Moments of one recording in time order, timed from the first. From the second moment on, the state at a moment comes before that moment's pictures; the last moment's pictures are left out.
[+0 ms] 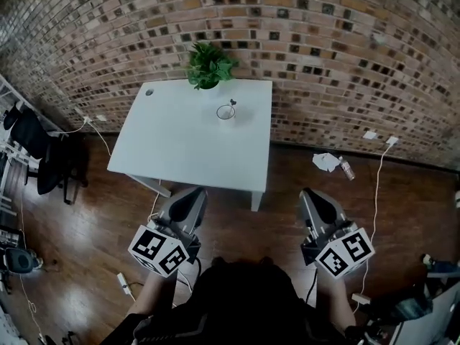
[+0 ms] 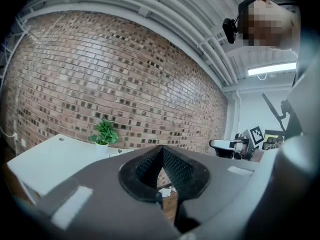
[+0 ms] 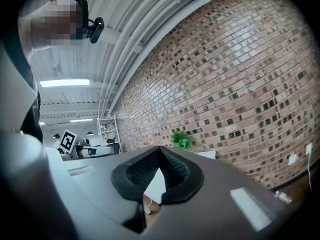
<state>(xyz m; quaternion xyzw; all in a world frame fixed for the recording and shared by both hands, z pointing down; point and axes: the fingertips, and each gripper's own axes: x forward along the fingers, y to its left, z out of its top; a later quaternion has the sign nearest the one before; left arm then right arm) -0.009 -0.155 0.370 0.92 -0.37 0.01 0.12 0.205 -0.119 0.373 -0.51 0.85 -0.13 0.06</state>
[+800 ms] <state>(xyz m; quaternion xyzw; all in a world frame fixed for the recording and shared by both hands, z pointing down) -0.085 -0.122 0.353 0.91 -0.39 -0.03 0.11 0.150 -0.093 0.351 -0.52 0.84 -0.14 0.09</state>
